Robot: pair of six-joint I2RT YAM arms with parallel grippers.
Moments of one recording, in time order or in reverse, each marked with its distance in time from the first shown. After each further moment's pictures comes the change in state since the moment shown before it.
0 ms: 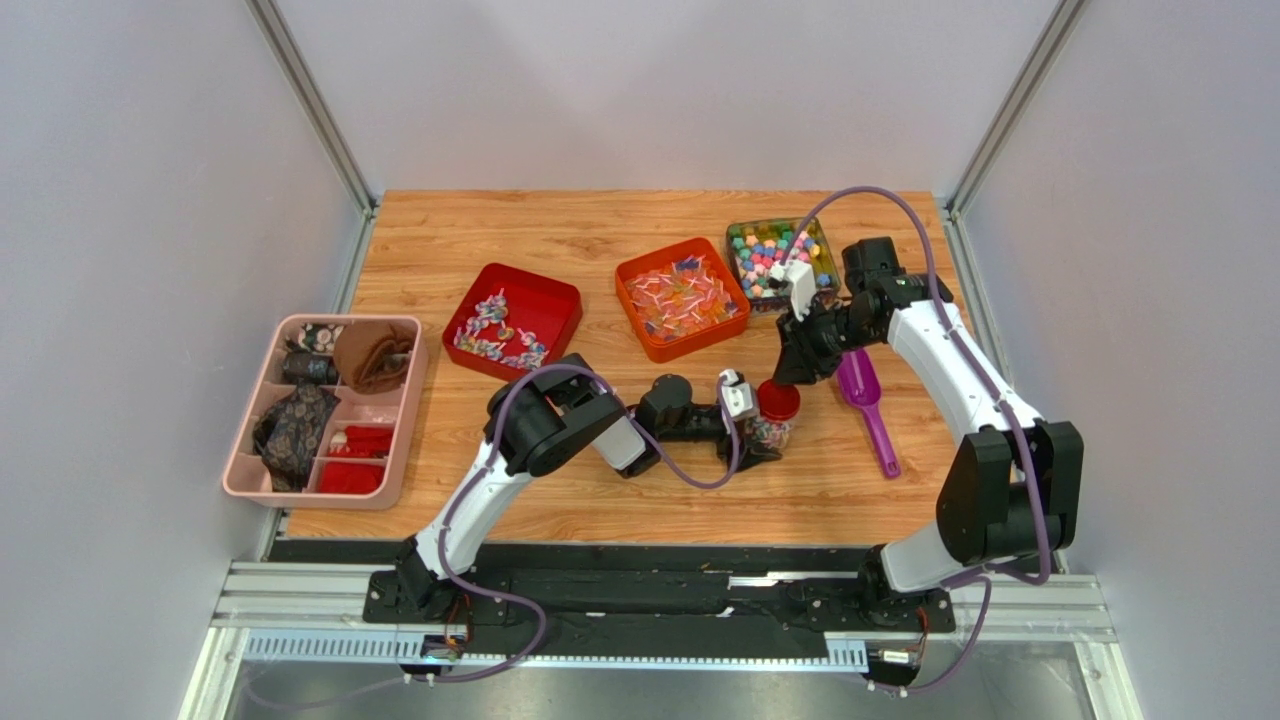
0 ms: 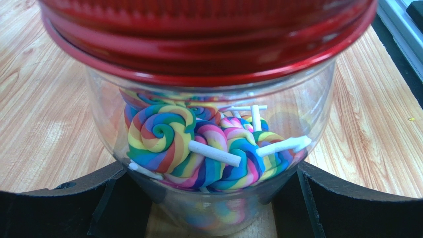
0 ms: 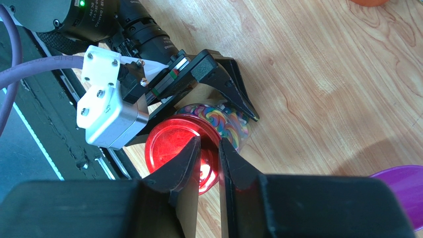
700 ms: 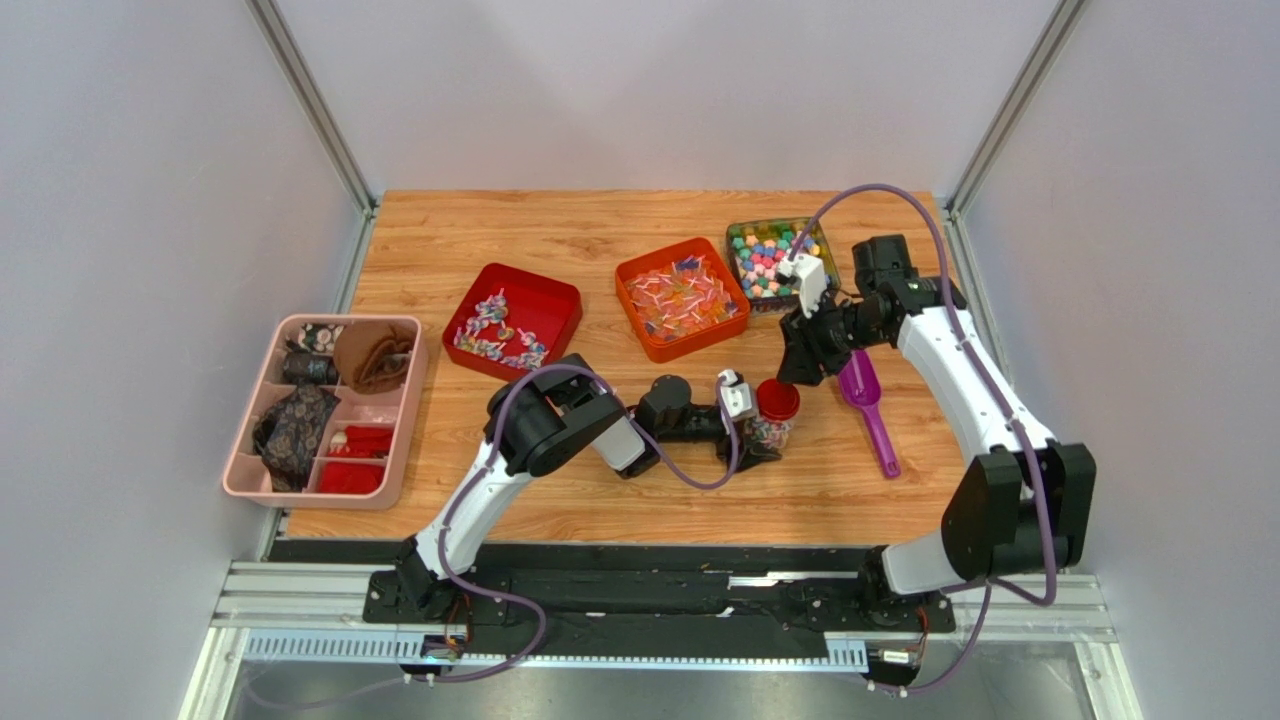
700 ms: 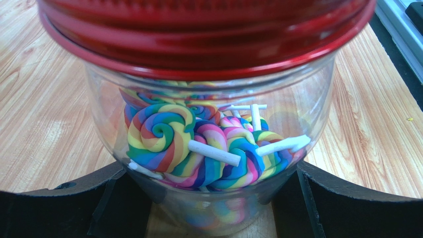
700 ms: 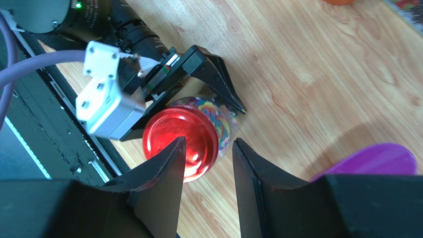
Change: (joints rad) left arm 0.001 0.000 -0.005 0.010 0.000 -0.003; right arm -0.018 -0.091 0.000 -0.002 0.045 0.019
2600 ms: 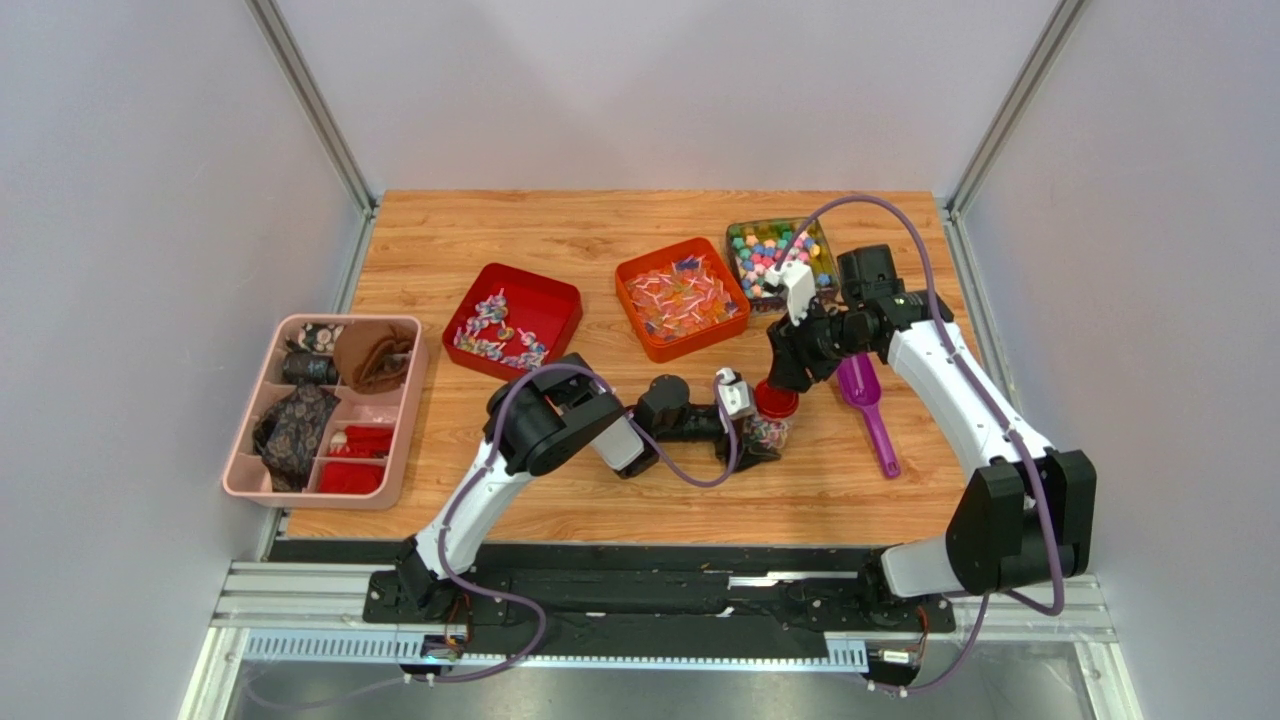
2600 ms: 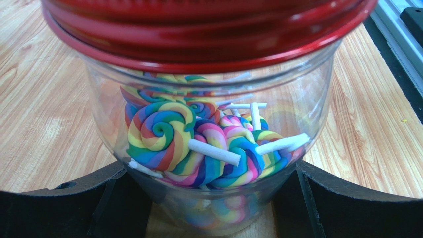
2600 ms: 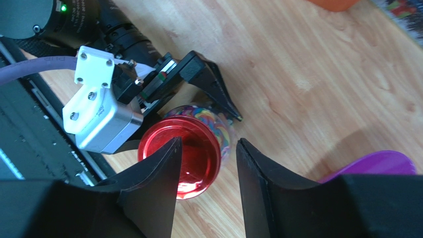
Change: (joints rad) left arm 0.002 0.000 -0.006 0.013 0.008 -0.026; right arm 0.064 -0.014 -0.075 0.125 0.072 0.060
